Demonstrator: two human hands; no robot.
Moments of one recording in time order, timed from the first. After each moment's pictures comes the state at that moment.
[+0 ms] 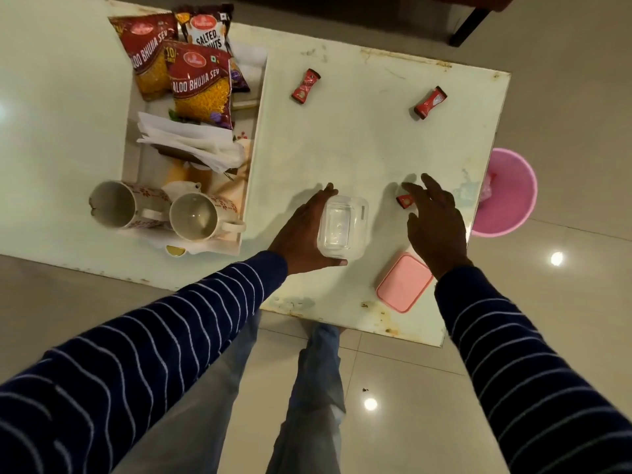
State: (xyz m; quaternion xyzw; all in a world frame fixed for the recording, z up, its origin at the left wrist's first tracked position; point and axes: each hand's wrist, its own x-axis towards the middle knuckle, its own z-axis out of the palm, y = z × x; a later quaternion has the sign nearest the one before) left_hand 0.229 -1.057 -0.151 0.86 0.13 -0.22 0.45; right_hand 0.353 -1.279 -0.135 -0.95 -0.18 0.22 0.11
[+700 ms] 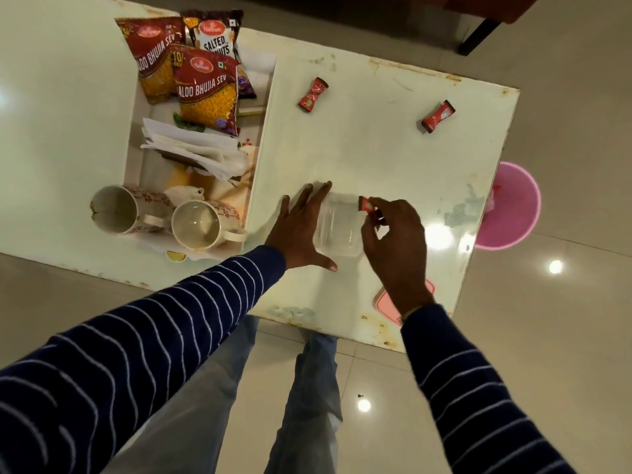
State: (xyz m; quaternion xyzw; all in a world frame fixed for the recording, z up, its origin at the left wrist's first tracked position) left_hand 0.248 -1.036 -0.161 0.91 0.11 -0.25 0.30; right_hand 0.313 -1.211 -0.104 -0.92 -0.15 0.11 0.34
